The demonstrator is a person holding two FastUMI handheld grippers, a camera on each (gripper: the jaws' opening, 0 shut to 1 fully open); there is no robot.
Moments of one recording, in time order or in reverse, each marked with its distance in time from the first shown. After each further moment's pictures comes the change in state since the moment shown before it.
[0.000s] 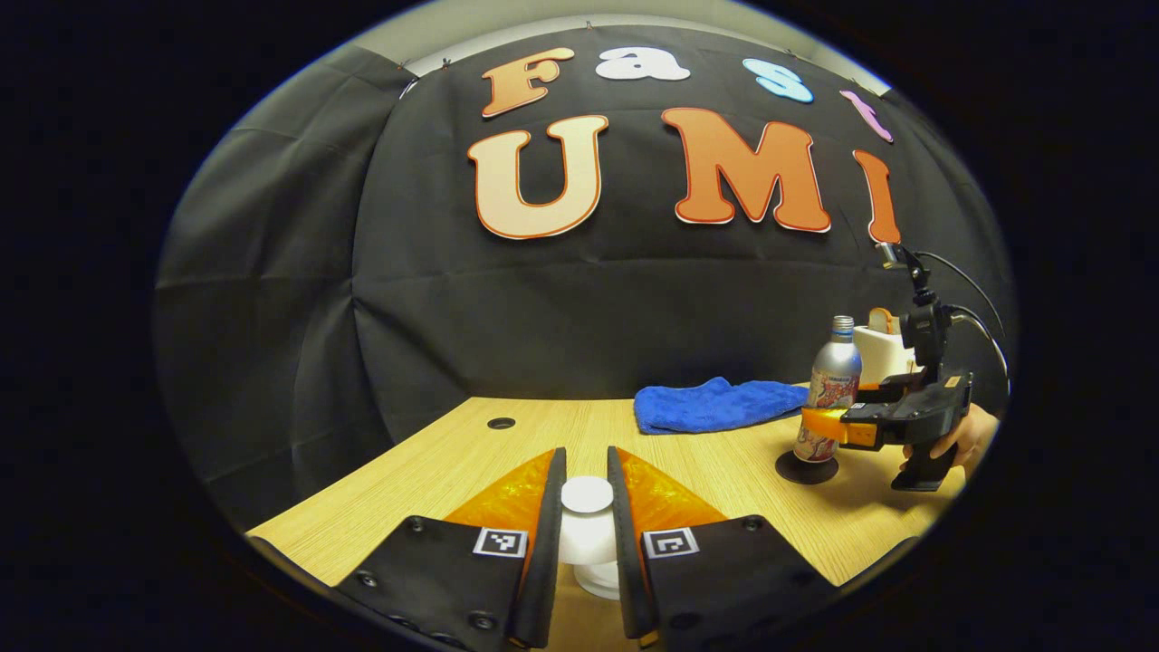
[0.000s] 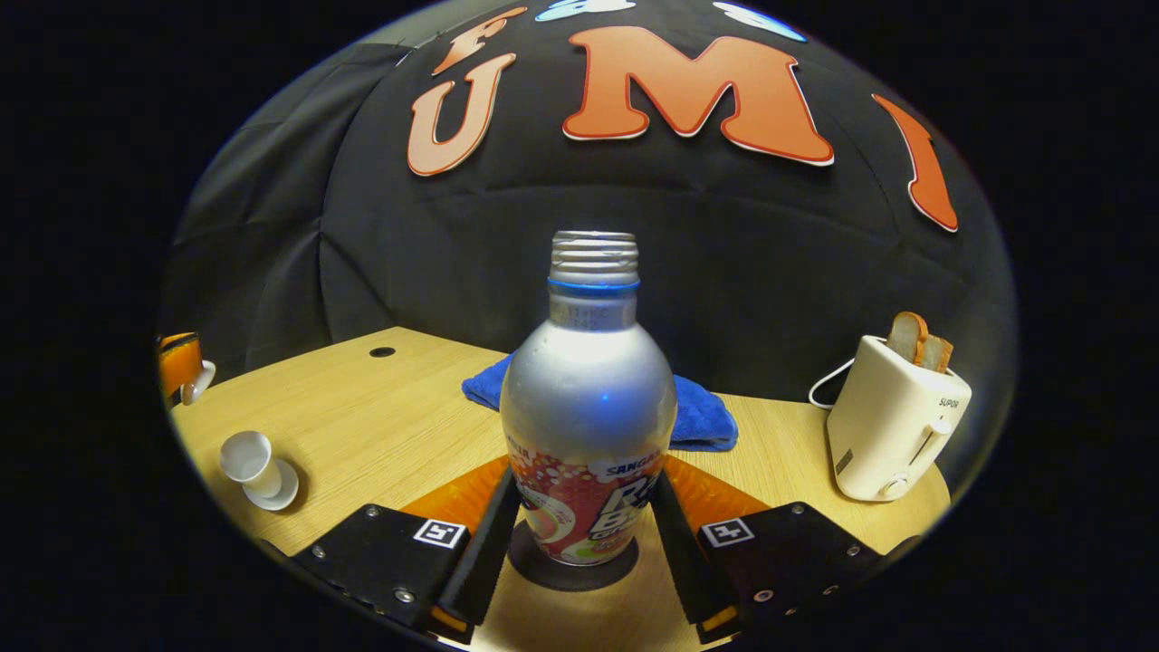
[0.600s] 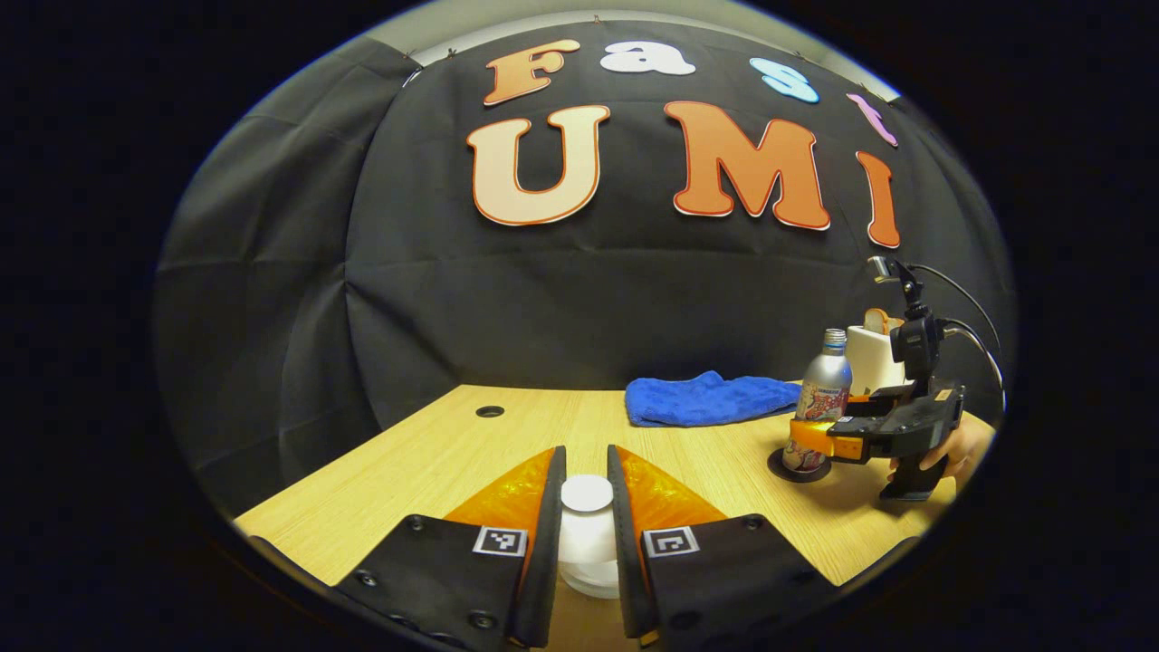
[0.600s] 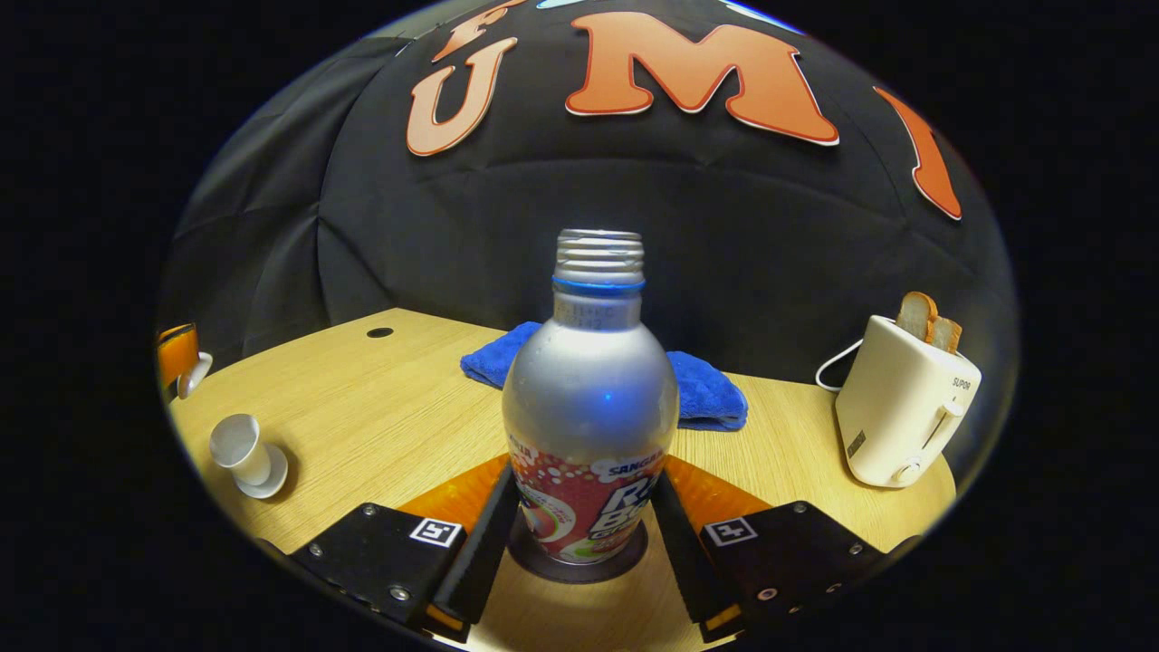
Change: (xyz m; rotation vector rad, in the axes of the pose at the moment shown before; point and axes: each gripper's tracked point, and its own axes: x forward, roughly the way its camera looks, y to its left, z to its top) left arm 0.006 -0.011 -0.014 -0.040 0.030 -0.032; right arm 0.005 0.002 -0.018 -0.013 0.052 -0.010
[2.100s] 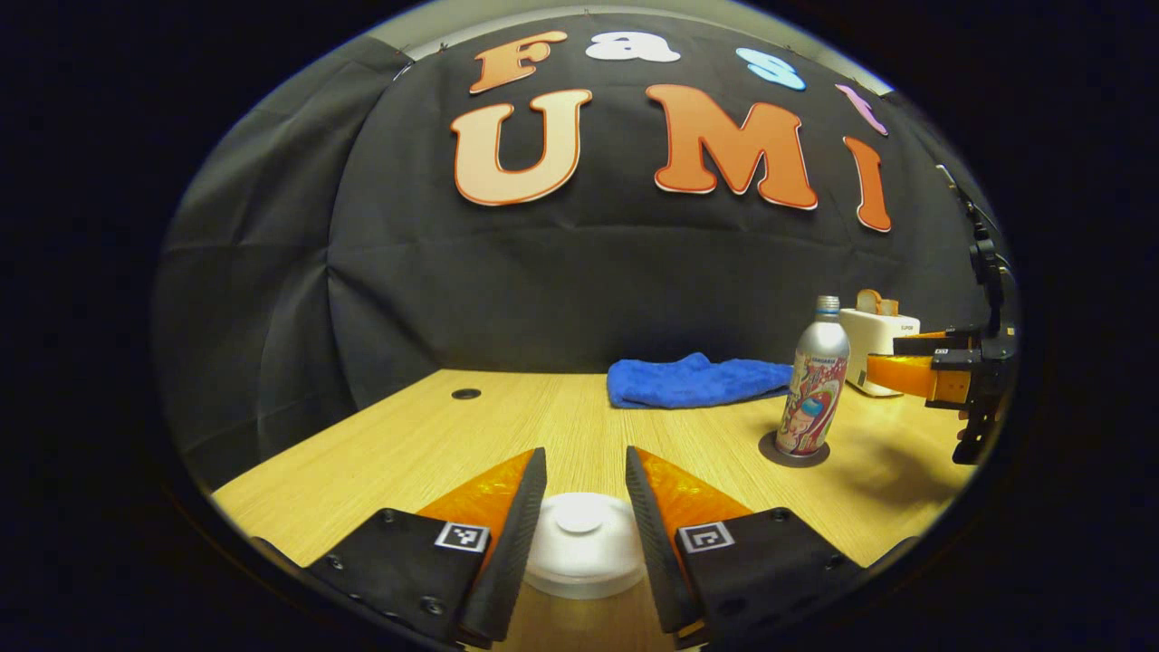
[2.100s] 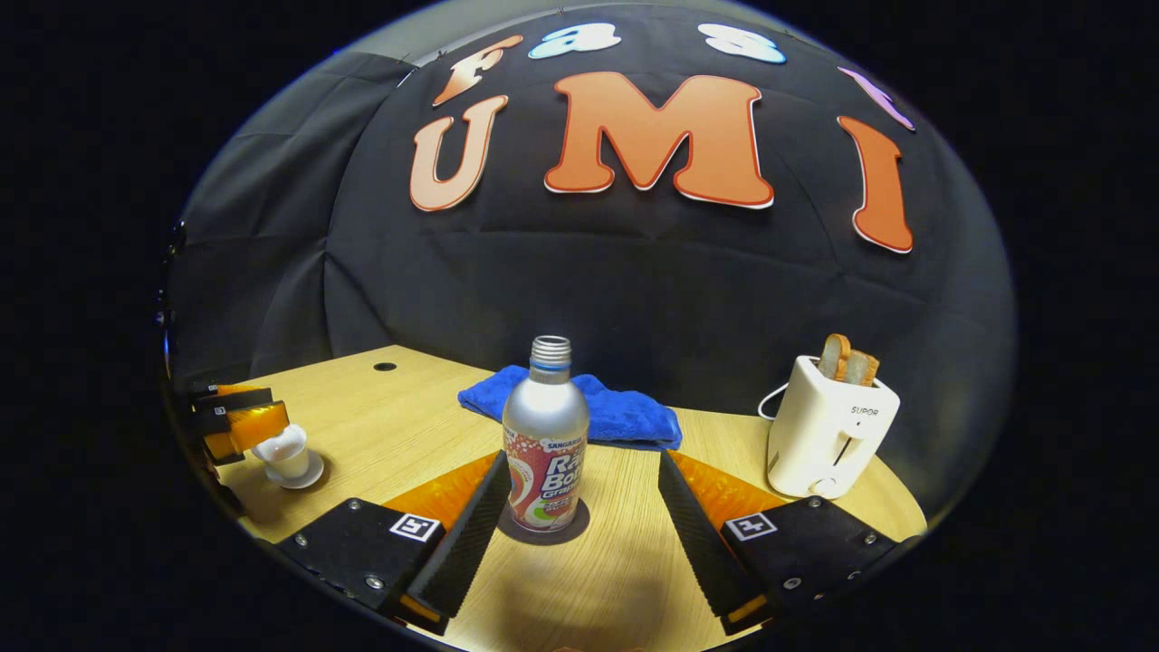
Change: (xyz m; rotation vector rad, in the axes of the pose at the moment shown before) left arm 0.014 -0.024 -0.028 0.024 -0.006 -0.027; right arm -0.101 -0.038 0.035 0.002 -0.180 -0.060
